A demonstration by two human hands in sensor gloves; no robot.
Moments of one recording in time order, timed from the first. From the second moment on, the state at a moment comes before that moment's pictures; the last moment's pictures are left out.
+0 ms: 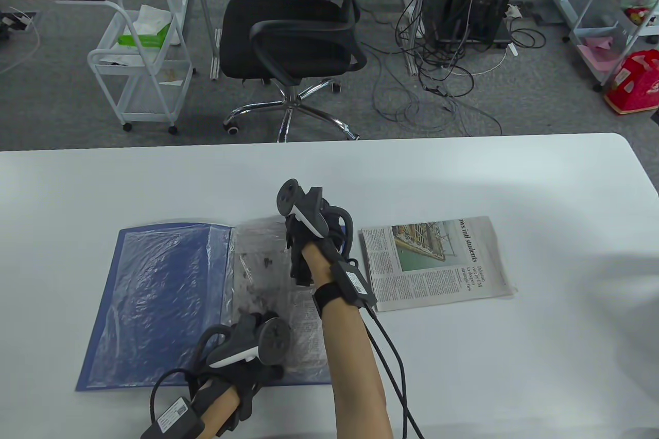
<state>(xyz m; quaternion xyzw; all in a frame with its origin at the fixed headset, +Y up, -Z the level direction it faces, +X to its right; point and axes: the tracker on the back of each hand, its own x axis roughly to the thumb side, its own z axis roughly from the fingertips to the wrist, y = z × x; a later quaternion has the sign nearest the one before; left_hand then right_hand) -0.143 -0.775 -0.228 -0.25 -0.18 0.01 0.95 -0.049 -0.745 -0.458 -0.05 0.06 0.99 0.11</state>
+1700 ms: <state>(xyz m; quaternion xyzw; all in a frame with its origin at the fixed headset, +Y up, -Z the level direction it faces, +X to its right) -0.149 -0.778 -0.229 -0.29 -0.16 0.04 0.94 0.201 -0.578 -0.380 -0.21 -0.17 0.80 0.54</state>
